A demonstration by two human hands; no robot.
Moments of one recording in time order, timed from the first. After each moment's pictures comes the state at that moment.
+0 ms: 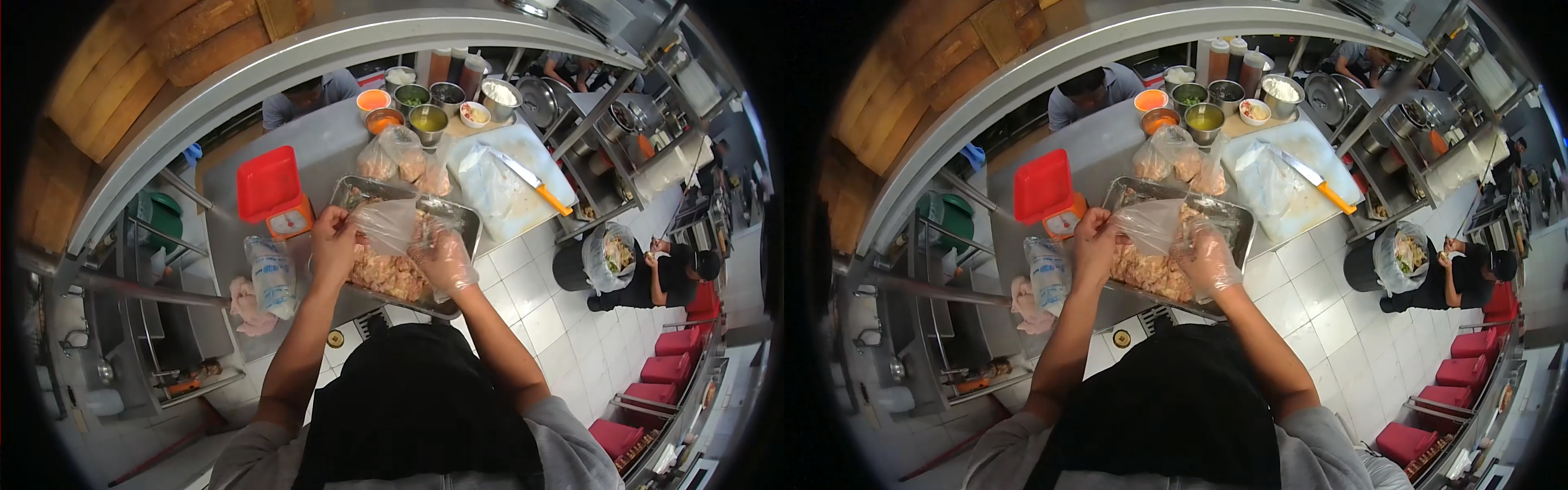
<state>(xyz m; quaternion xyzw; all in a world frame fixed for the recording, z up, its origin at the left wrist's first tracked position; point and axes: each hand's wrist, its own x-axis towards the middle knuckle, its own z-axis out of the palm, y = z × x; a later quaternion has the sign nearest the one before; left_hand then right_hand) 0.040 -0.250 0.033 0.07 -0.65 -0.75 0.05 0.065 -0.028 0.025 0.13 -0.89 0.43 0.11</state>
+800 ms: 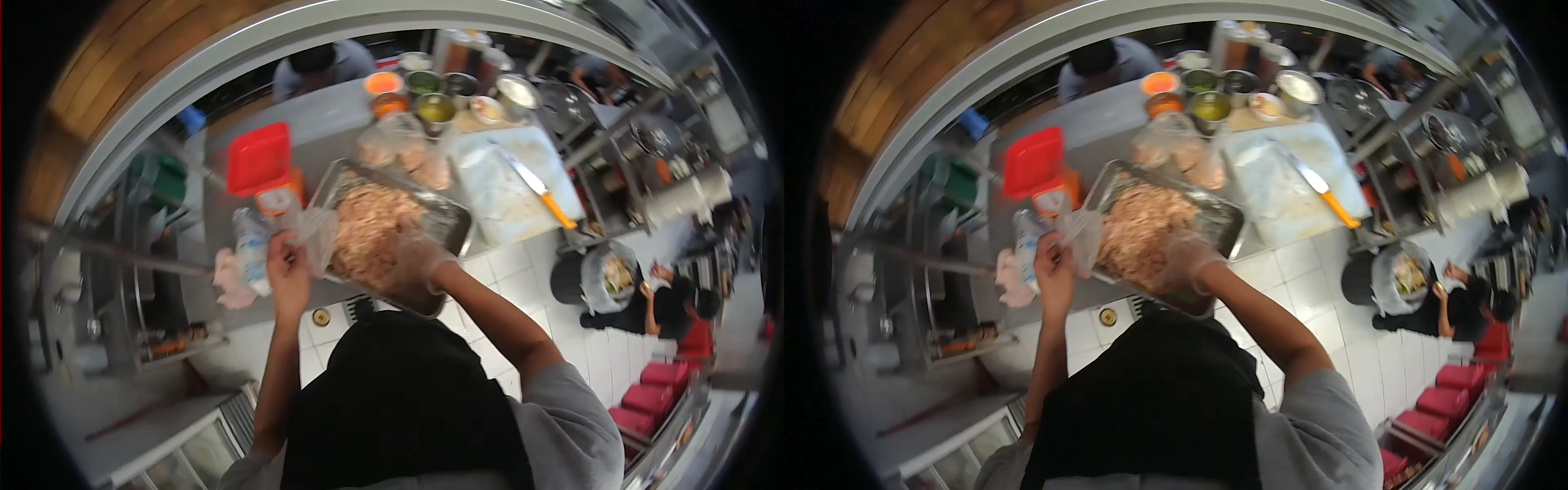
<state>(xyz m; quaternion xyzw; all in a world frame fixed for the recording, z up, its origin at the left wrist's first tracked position) 0.125 -0.272 0.022 0.14 -0.71 -0.67 0.18 0.029 -0.014 -0.031 0.32 -0.92 0.09 -0.18</state>
